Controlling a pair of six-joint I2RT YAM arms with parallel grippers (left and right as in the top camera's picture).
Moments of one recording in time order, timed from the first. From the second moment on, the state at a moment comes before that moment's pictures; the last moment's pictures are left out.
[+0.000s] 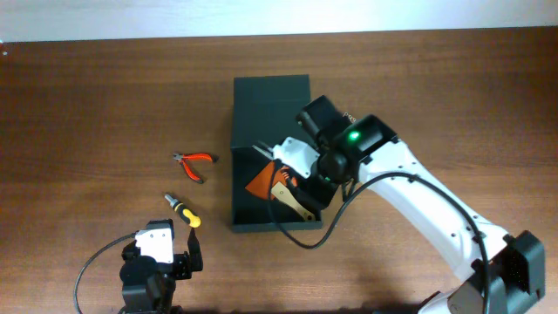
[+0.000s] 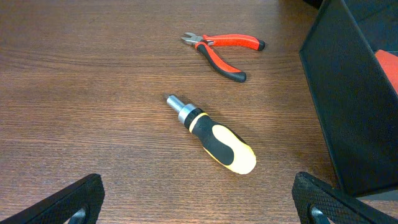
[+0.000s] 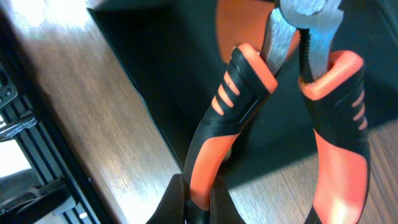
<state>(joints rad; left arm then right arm) 0.07 0.01 0.19 -0.76 -0.02 0.02 0.62 1.67 1.46 -1.15 -0.30 -0.40</state>
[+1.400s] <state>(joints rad) 0.07 0.01 0.19 -0.76 -0.02 0.02 0.54 1.71 1.56 -0.94 -0.16 -0.39</state>
